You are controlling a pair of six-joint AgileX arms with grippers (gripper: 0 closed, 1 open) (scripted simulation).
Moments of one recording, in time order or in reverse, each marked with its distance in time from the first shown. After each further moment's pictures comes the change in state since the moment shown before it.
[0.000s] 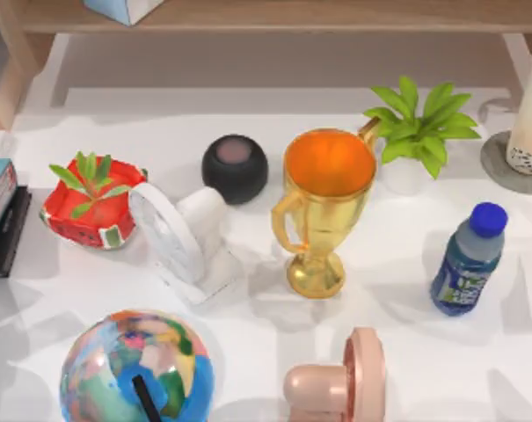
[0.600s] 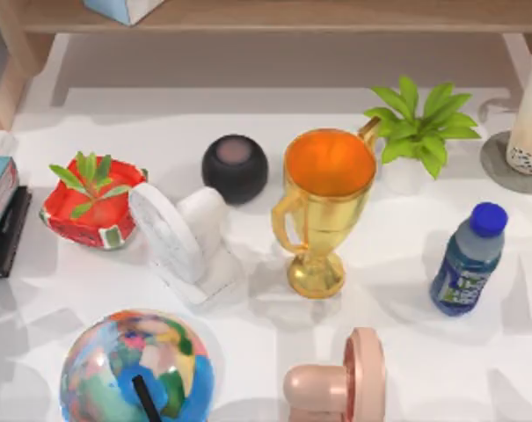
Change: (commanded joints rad) left arm -0.002 0.019 0.013 0.002 0.001 0.006; right arm 0.000 0.000 0.000 0.000 0.000 0.000
